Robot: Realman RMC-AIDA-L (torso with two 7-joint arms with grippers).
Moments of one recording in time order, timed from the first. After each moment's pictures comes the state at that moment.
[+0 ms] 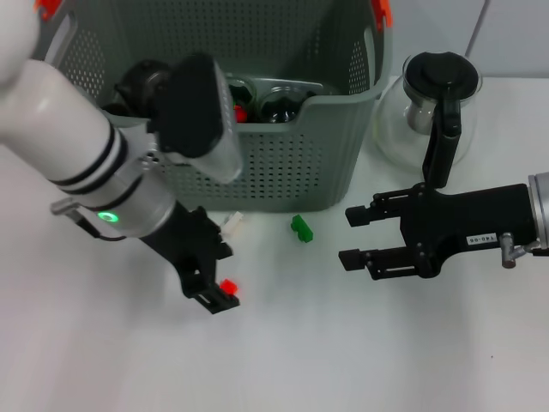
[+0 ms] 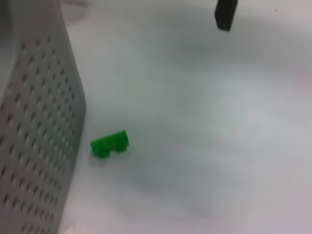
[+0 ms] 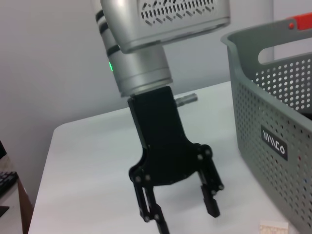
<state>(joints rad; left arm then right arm) -0.65 -2.17 -1.82 -1.24 -0.52 1.59 -1.96 0.59 2.08 -0.99 -0.82 -1.99 -1.59 1.51</state>
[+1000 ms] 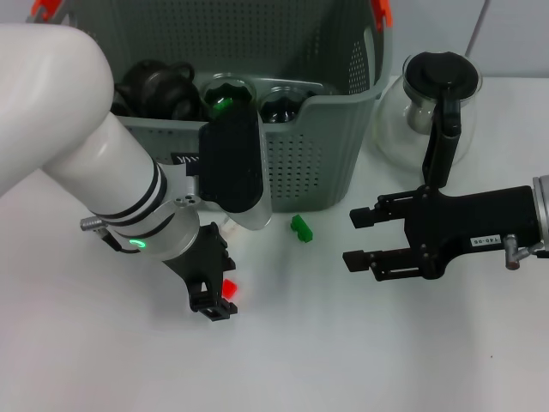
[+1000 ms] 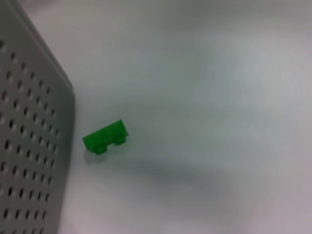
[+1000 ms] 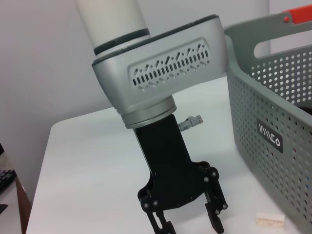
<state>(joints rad) -0.62 -2.17 -1.60 -1.21 -0.46 1.43 -2.00 0.59 2.07 -0.98 -0.82 -2.00 -1.60 1.52</state>
